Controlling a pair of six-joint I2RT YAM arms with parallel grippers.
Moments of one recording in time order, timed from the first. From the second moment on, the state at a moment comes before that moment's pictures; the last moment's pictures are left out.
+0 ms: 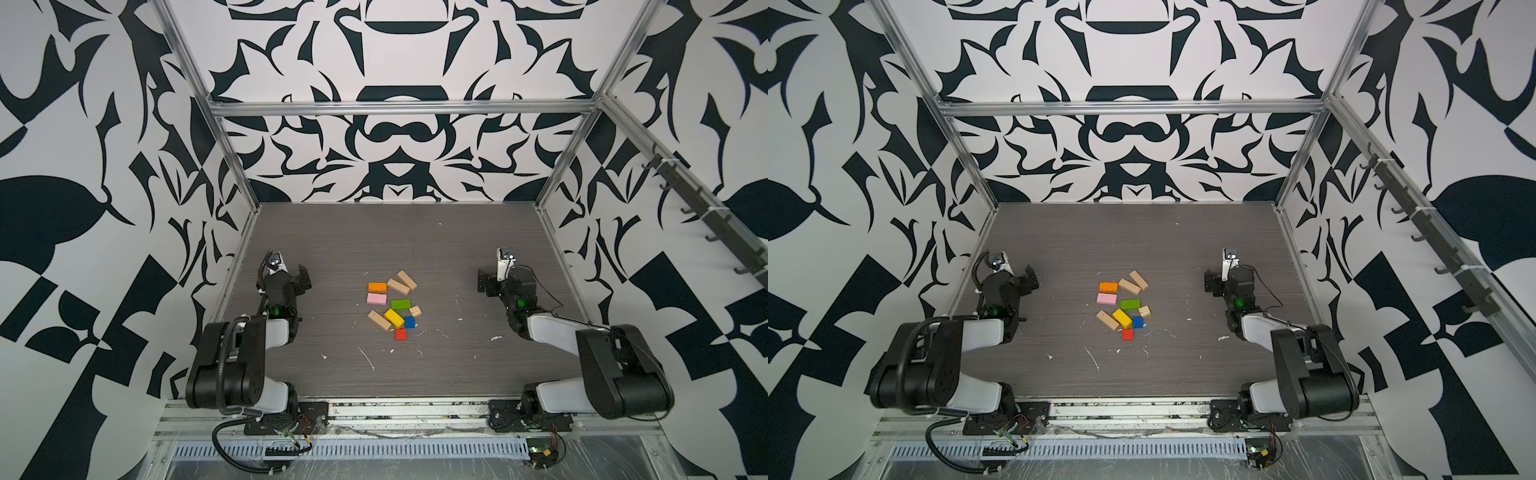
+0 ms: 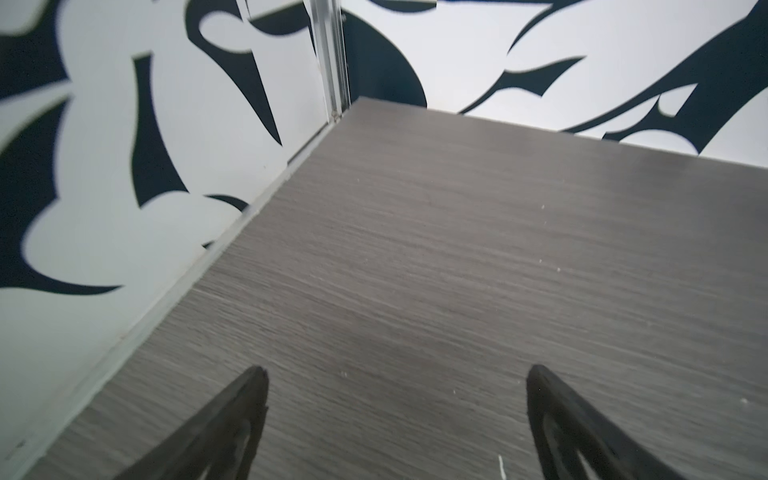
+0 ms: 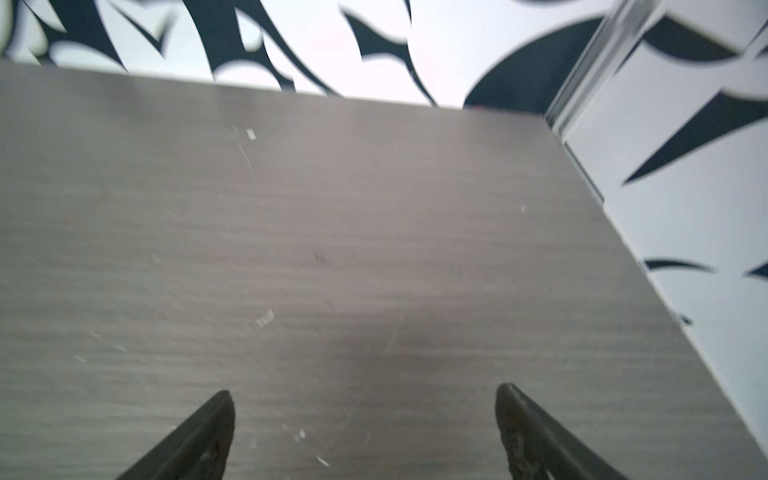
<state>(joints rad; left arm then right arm) 0.01 1.41 0.38 0.69 -0.28 -0.13 0.11 1.34 0.43 0.49 0.09 -0.01</state>
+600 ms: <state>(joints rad) -0.10 1.31 0.86 -0.15 -0.23 -0.49 0.30 1.35 0.92 -0.34 0.11 0.29</state>
